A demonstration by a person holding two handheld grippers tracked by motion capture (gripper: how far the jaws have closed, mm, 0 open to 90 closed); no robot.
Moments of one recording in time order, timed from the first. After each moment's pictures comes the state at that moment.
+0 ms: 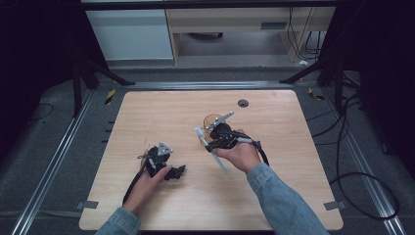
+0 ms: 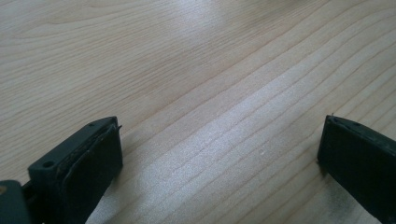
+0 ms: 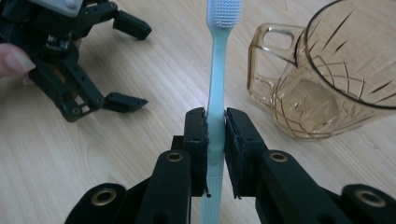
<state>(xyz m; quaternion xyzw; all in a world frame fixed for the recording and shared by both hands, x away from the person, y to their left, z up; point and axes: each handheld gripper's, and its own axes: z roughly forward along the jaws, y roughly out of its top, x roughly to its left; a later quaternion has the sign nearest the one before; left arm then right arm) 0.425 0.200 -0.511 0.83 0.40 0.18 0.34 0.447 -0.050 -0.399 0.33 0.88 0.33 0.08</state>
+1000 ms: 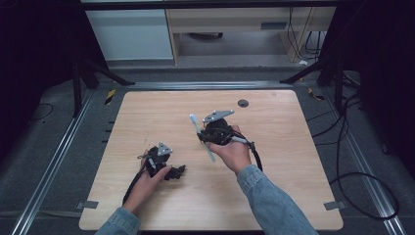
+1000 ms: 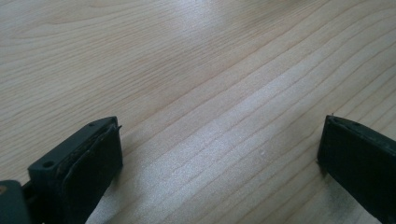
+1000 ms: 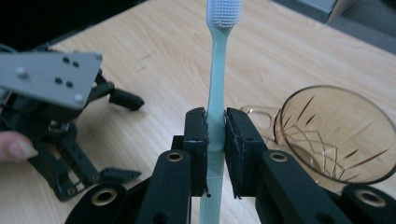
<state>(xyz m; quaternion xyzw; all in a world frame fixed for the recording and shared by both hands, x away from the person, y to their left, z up) 0.425 0.200 -0.511 0.83 0.40 0.18 0.34 0.448 -0.037 -0.387 0.34 0.83 0.42 0.15</state>
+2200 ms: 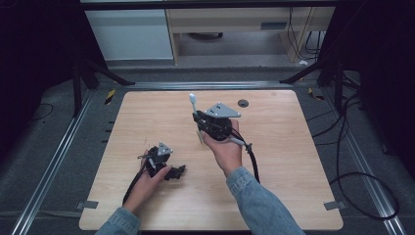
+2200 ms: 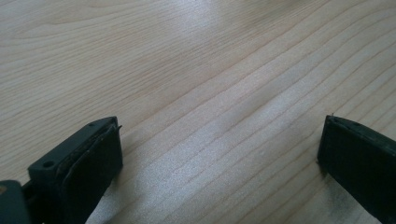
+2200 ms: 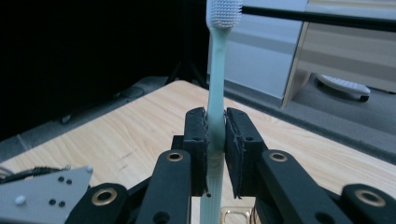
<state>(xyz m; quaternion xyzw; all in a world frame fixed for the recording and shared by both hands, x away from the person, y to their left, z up) 0.425 0.199 -0.511 0.83 0.40 0.18 0.34 0.443 -0.029 -0.366 0.34 0.72 0.55 0.26</state>
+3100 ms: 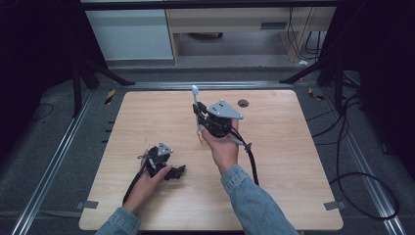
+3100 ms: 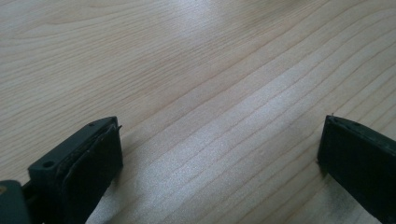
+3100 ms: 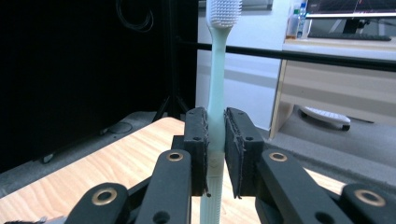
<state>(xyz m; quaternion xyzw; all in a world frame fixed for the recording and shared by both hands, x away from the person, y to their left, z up) 0.425 0.199 -0.511 0.83 0.40 0.18 0.34 0.449 -0.027 -0.364 0.34 0.66 0.60 0.30</state>
